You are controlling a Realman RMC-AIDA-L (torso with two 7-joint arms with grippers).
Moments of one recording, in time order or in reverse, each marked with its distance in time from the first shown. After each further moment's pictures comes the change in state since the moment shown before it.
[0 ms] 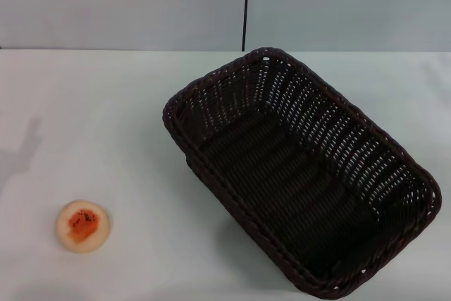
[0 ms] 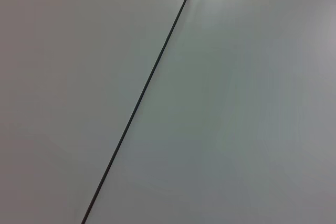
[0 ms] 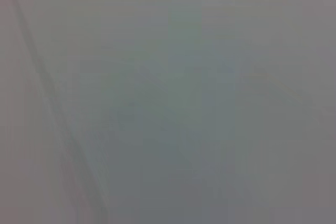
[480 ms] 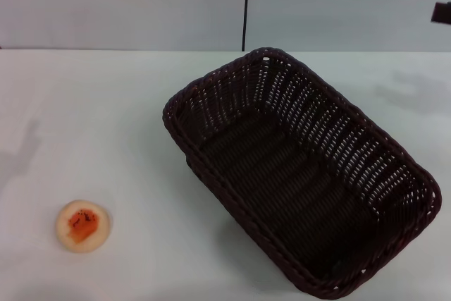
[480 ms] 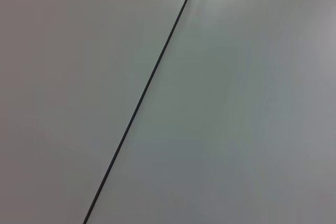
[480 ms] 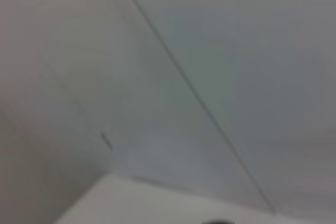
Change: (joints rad) left arm 0.009 0.000 0.002 0.000 0.003 -0.002 0.000; right arm 0.177 -0.068 -0.003 -0.527 -0.612 -0.224 0.739
